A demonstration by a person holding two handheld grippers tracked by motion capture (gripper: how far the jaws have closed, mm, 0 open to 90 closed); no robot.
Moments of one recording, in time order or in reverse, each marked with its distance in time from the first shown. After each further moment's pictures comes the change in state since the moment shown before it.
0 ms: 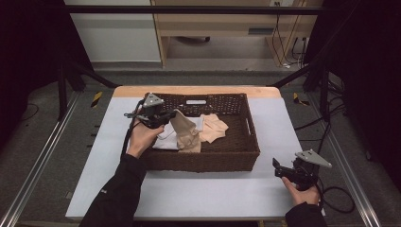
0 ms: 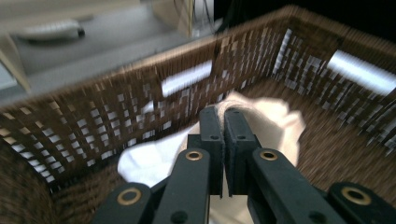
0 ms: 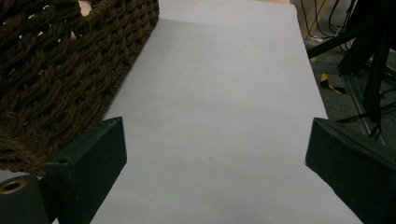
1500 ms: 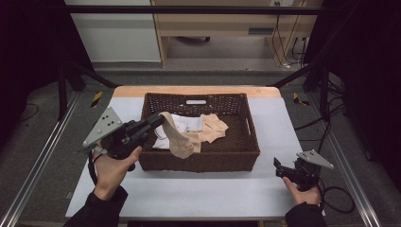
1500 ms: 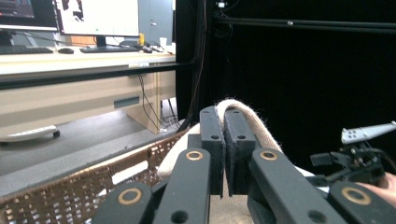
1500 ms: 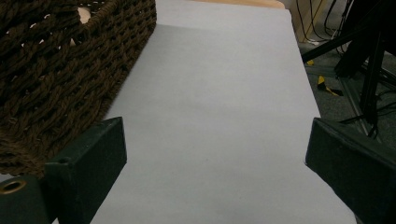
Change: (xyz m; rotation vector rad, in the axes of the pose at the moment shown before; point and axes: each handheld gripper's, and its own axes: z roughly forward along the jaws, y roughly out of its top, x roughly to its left) left arm -0.074 0.012 -0.146 -0.393 -0.129 0.037; right arm -0.001 0.000 -0.004 -0.017 -0.009 0.010
